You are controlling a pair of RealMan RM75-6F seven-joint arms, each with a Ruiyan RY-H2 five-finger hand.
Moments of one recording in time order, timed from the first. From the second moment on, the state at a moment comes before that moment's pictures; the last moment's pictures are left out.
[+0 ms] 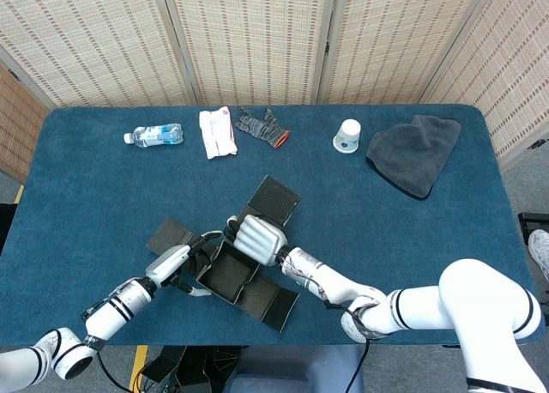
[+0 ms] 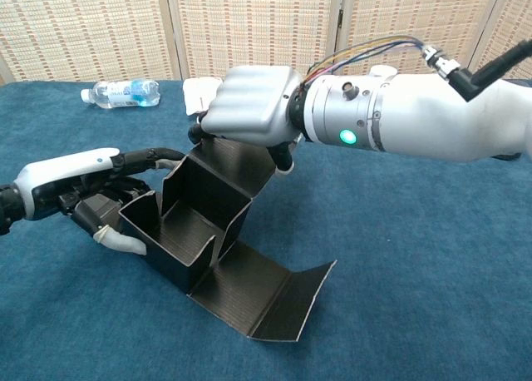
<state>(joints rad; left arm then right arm) -0.67 -1.51 0.07 -1.27 1.62 1.02 -0.85 1.26 -1.56 0.00 -1.54 -1.02 0.88 -1.02</state>
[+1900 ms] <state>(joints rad) -0.71 -1.53 0.16 -1.15 1.68 1.07 -1.29 1.17 -1.54 0.11 -1.61 -1.03 0.91 -0.84</state>
